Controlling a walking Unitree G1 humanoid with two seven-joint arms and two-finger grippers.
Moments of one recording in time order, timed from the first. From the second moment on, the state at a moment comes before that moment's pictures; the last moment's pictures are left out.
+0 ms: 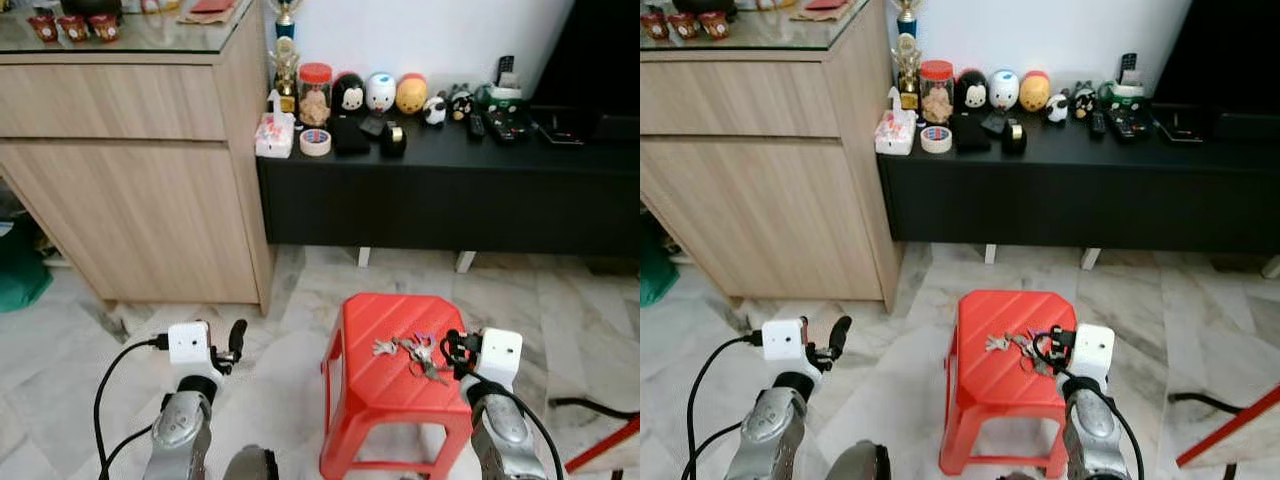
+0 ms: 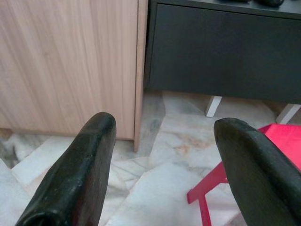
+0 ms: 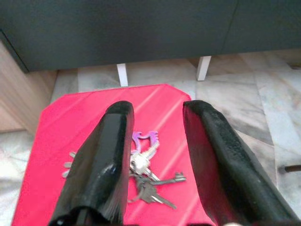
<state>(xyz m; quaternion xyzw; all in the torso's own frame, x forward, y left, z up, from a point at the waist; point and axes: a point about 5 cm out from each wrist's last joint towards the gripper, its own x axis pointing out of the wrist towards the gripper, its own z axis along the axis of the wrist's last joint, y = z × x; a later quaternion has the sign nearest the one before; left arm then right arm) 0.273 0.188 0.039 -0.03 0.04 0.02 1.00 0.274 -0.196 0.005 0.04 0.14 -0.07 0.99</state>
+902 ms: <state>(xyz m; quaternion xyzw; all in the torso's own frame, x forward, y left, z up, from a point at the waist) 0.271 0.185 0.036 -0.03 0.04 0.00 1.00 0.272 -0.197 0.001 0.04 0.15 -0.06 0.99</state>
